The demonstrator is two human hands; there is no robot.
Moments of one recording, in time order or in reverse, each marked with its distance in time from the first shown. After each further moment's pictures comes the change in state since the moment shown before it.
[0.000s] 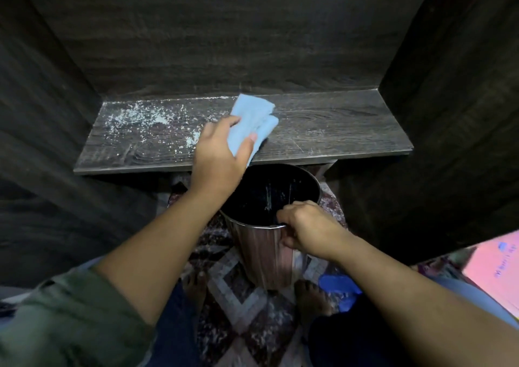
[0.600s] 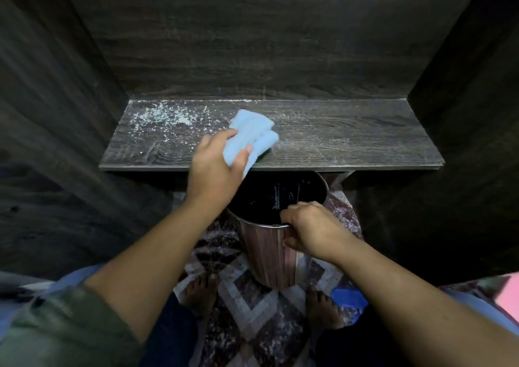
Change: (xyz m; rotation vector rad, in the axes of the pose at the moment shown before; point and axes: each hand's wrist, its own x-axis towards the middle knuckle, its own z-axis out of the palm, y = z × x) left_hand -0.004 -0.032 -0.024 0.021 0.080 -0.039; right_hand 0.033 -0.011 0.001 -0.024 0.001 -0.042
